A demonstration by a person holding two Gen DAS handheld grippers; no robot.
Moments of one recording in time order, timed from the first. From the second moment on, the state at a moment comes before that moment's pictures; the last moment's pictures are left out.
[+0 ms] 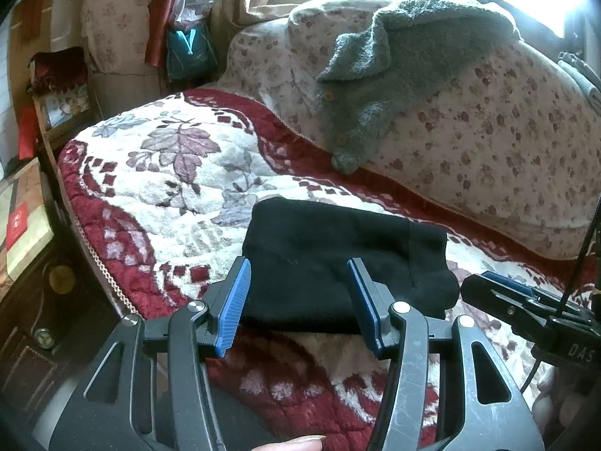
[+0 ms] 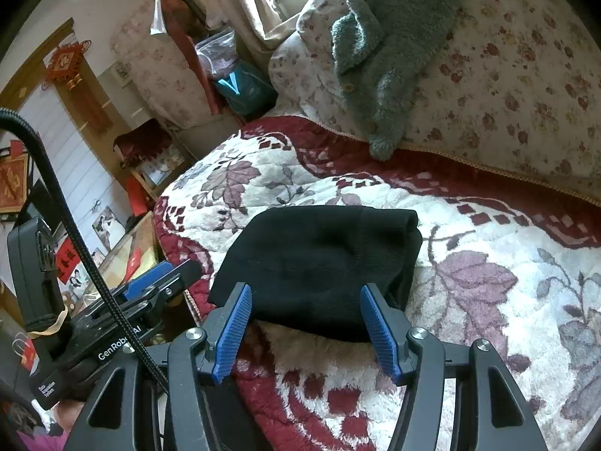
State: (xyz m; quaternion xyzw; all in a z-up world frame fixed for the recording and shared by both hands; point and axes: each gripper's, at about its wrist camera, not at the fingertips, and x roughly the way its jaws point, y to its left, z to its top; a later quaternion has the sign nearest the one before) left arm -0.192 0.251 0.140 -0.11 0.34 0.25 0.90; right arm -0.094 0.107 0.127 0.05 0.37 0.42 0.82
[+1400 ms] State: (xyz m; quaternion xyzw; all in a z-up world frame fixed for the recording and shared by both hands) left arm -0.201 0.253 0.140 -0.10 0.32 0.27 0.90; right arm -0.096 0.110 0.116 0.05 0.39 0.43 0.82
